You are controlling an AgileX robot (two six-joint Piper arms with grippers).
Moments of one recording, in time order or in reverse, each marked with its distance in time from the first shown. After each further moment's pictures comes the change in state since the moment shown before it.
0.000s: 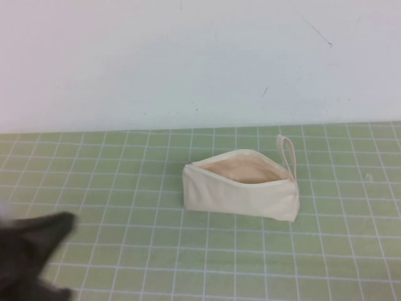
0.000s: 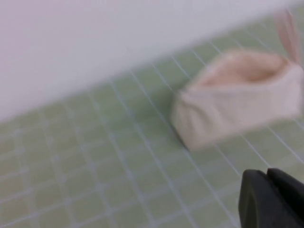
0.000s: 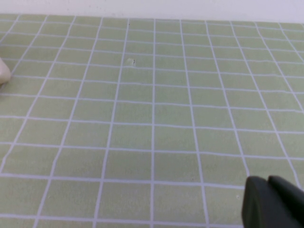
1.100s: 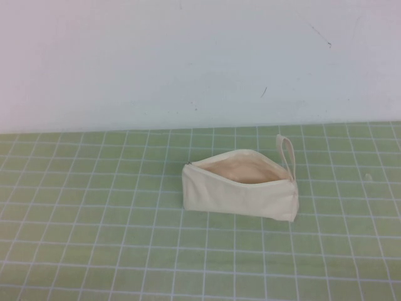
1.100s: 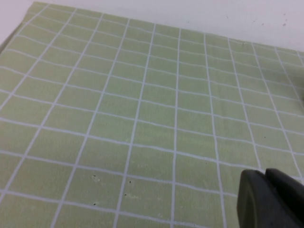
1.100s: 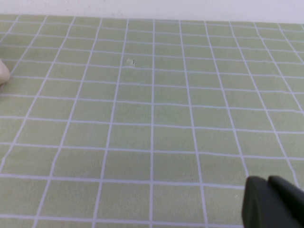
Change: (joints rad) right arm 0.000 -0.001 0.000 0.000 0.000 0.000; left arm 0.480 -0.679 0.573 -0.159 0.006 -0.104
